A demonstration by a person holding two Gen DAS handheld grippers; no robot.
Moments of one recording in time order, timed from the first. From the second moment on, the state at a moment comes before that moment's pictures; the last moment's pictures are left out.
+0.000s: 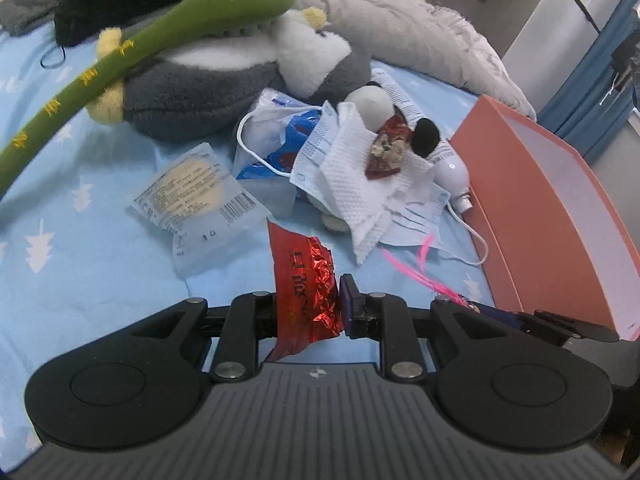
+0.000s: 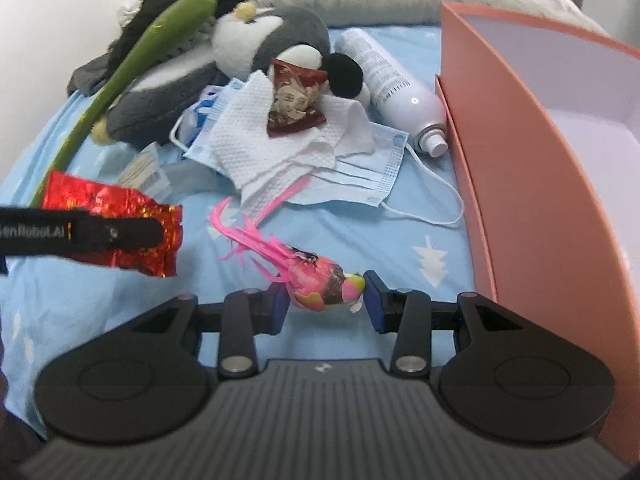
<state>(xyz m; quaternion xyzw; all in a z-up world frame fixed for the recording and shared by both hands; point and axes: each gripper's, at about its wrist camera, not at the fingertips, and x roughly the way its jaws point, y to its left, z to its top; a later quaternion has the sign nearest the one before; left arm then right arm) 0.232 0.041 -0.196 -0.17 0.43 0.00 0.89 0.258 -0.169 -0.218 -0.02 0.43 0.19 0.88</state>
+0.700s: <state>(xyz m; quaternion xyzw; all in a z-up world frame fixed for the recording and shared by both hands) 0.172 0.018 -0.131 -0.16 0.41 -0.01 0.90 0.200 -0.197 -0.138 0.01 0.37 0.19 0.91</state>
